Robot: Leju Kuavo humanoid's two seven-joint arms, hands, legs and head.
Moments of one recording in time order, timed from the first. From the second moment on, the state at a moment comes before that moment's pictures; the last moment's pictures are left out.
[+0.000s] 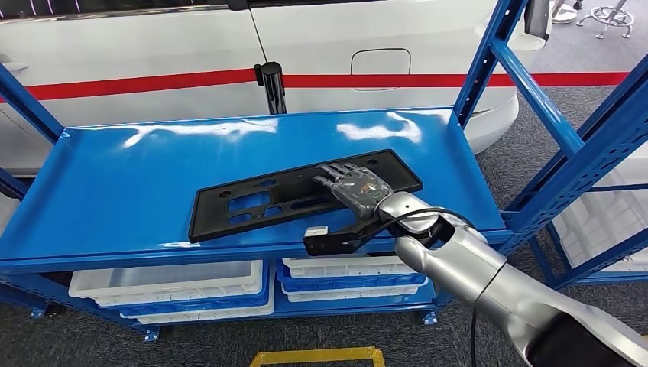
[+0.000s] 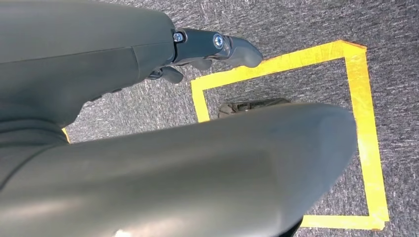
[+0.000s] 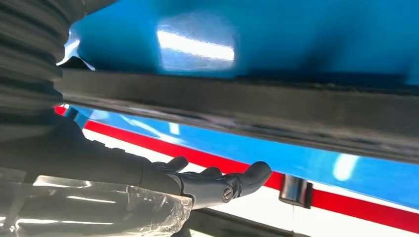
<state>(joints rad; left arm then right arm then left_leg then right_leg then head) -0.10 -0.11 0.53 -0.20 -0.42 0.08 -0.22 -0.91 -0.18 1.26 -1.11 0.65 0.02 -0.08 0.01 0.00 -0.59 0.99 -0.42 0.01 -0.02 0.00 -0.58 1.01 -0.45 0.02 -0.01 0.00</state>
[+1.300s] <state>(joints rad) -0.09 -0.13 0.61 -0.20 -0.43 0.19 -0.65 -0.89 -0.09 1.09 -0.87 0.84 -0.21 -0.09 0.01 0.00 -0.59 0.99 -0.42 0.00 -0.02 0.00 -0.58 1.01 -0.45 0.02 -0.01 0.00</state>
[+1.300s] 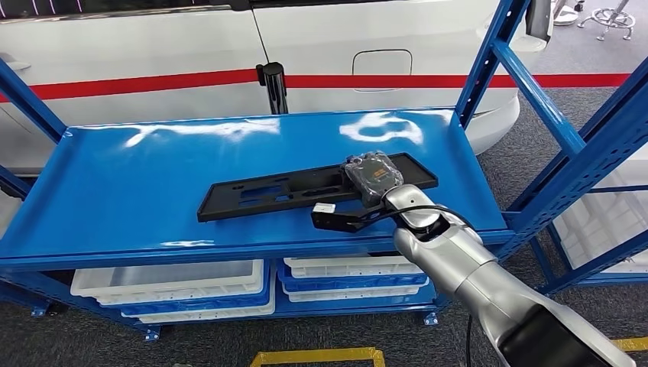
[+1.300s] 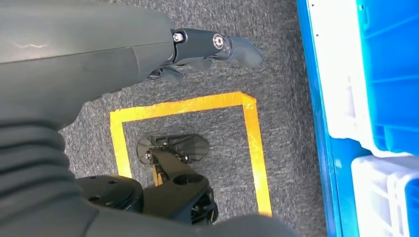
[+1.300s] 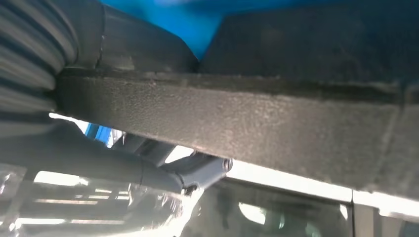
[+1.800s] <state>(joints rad) -0.08 -0.13 0.64 -0.20 -0.44 0.16 -0.45 -0.81 -0.22 0.95 -1.24 0.84 -0.23 -0.08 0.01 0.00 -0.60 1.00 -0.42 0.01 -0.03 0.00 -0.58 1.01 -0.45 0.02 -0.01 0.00</state>
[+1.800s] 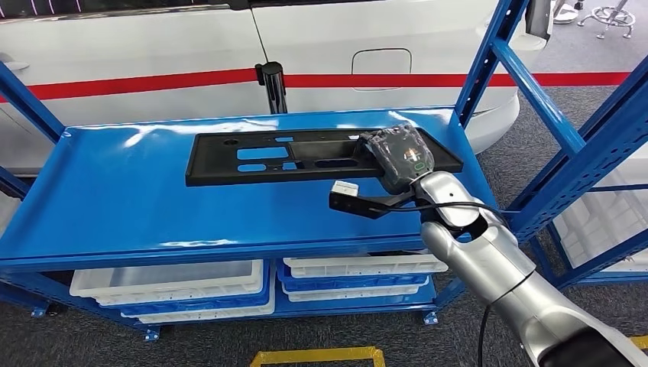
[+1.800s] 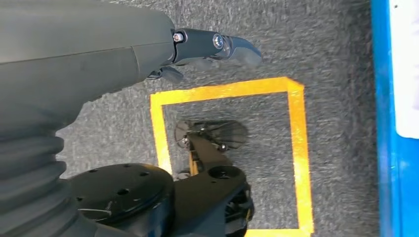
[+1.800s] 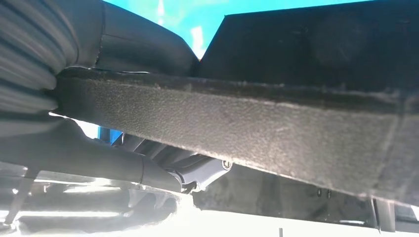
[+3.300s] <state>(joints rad) -0.10 -0.13 0.64 -0.20 -0.50 0.15 -0.40 -0.68 -0.23 0.86 -1.26 0.94 -0.22 -0.11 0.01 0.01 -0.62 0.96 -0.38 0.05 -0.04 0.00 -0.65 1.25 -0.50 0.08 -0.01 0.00</state>
